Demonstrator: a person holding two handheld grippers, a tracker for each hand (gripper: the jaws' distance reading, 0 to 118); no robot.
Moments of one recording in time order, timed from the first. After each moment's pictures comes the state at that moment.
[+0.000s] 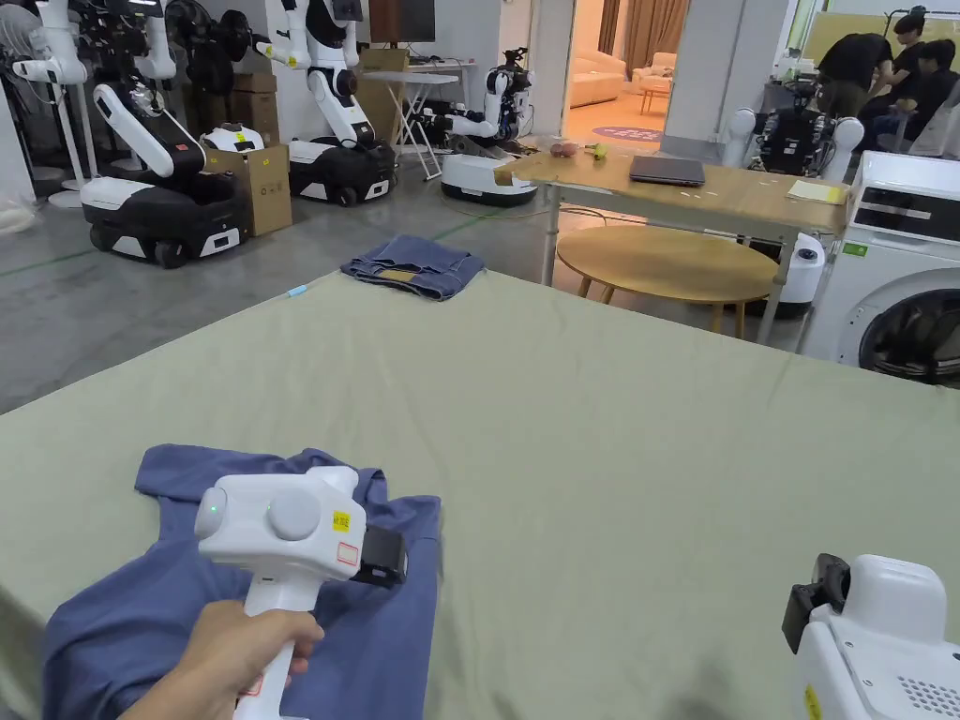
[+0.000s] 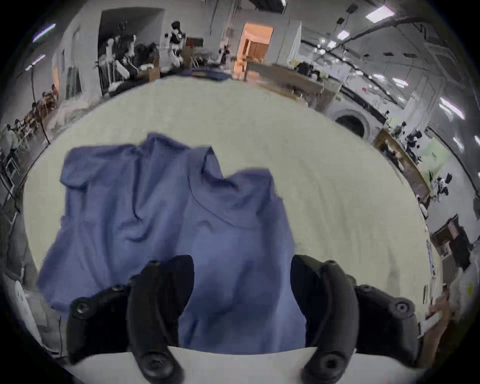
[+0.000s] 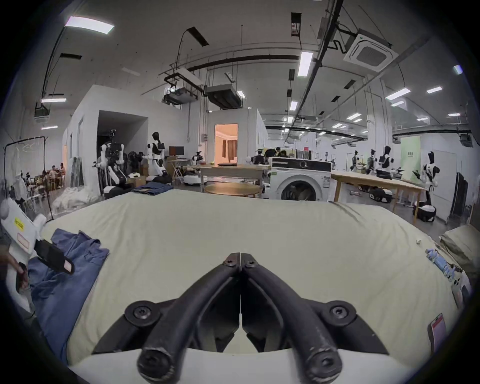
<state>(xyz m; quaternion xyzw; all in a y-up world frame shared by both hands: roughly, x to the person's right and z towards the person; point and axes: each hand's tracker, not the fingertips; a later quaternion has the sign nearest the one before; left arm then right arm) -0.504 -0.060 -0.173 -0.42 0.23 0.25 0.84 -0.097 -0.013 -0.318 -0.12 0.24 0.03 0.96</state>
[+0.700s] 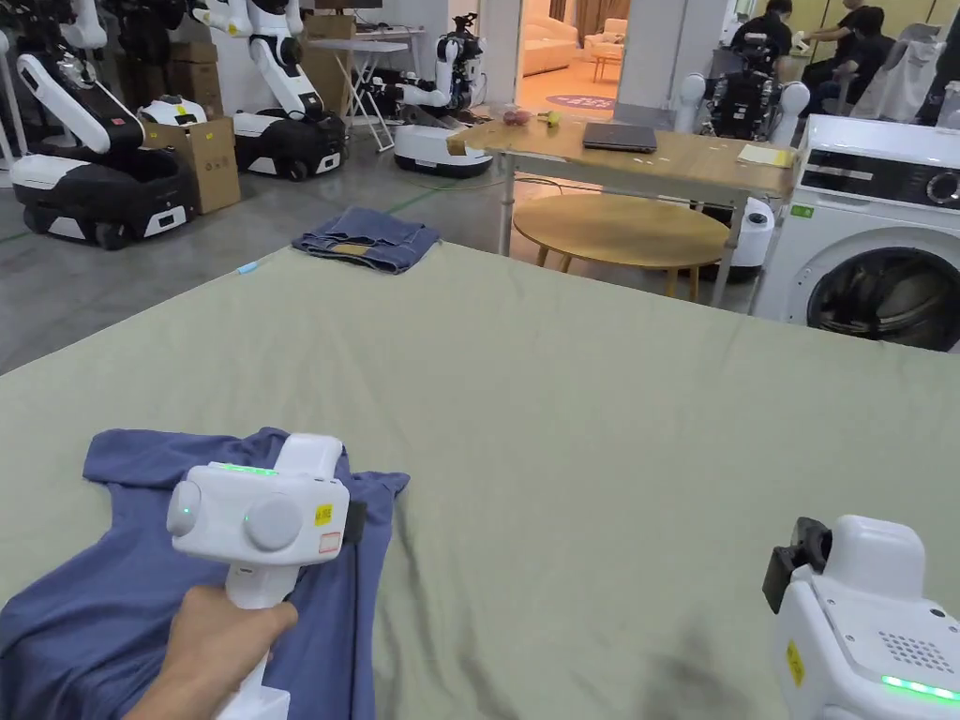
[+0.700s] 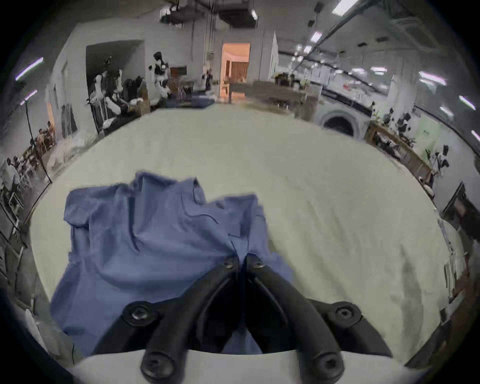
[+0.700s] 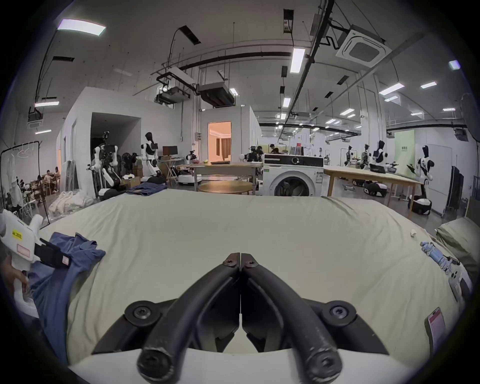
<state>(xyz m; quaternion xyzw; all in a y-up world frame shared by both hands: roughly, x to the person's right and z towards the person) -0.476 -0.032 -0.168 -0.33 0.23 0.13 0.90 -0.079 -0.010 -0.316 -0.12 0.23 0.02 0.97</state>
